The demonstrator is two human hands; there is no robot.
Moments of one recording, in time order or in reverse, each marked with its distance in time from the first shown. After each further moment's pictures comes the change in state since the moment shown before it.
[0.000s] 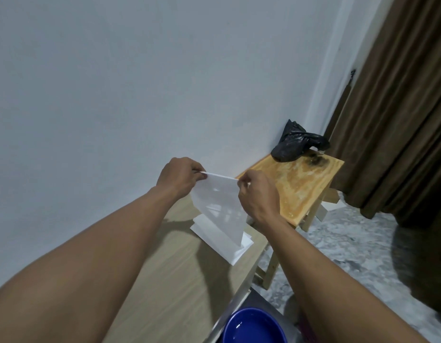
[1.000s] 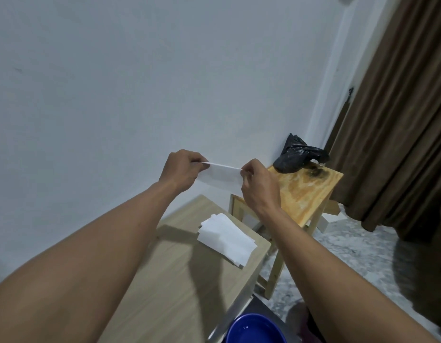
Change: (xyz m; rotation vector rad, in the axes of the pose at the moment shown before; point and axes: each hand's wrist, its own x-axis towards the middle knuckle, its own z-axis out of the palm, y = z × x) left_hand -0.028 0.022 -0.055 -0.236 0.117 -0.034; right_hand -0.011 -0.048 -0.038 0.102 0.041 -0.042
